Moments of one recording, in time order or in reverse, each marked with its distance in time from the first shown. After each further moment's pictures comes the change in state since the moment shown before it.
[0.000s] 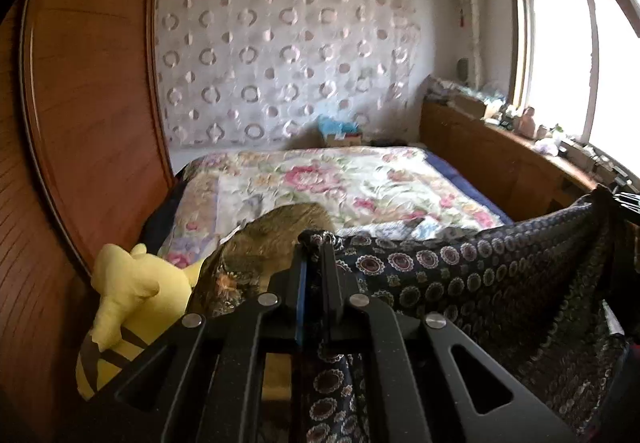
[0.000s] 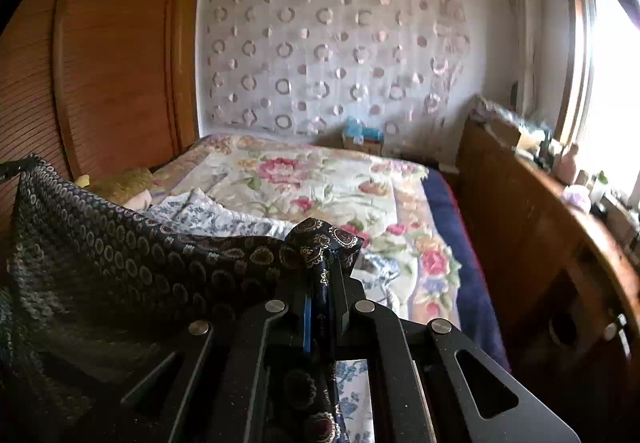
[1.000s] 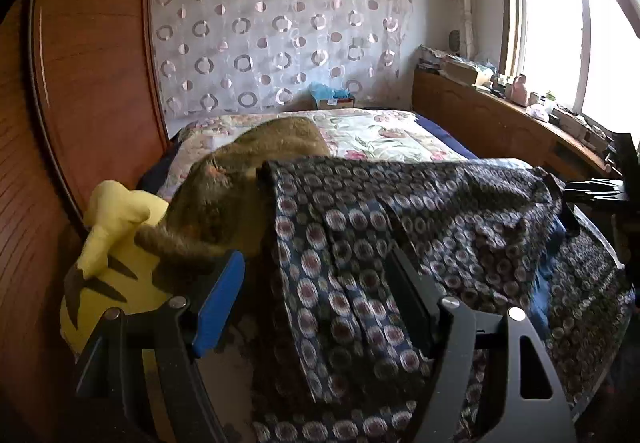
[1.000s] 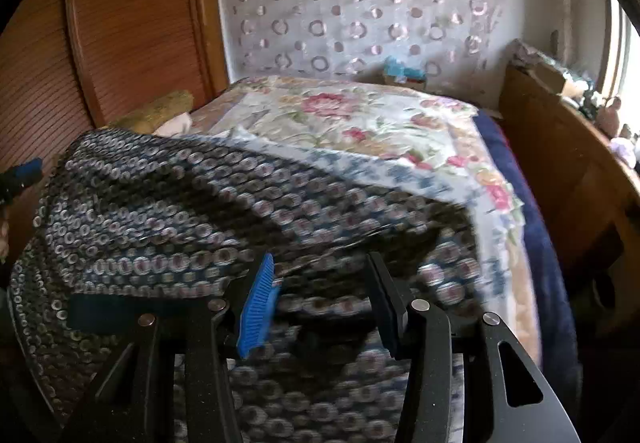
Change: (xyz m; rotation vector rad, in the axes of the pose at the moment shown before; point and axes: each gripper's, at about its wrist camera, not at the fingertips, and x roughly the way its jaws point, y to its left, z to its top) left arm -0.036 -0.017 -0.105 0.015 0.079 -0.030; right arm 0.019 0.056 -0.032 0.029 0.180 0.154
